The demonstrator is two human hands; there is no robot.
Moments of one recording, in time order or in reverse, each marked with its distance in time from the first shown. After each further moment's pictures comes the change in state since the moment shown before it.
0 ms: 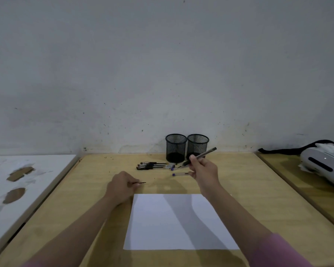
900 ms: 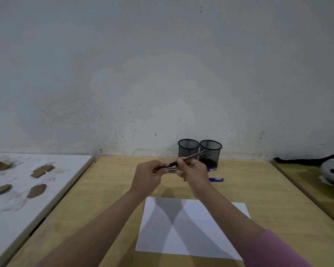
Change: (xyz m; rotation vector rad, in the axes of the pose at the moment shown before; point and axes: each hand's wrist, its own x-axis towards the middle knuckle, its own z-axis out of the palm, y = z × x) left_hand -0.012 0.081 -0.024 -0.433 0.277 0.190; right_hand -0.009 0.007 0.051 0.008 -0.289 -0.055
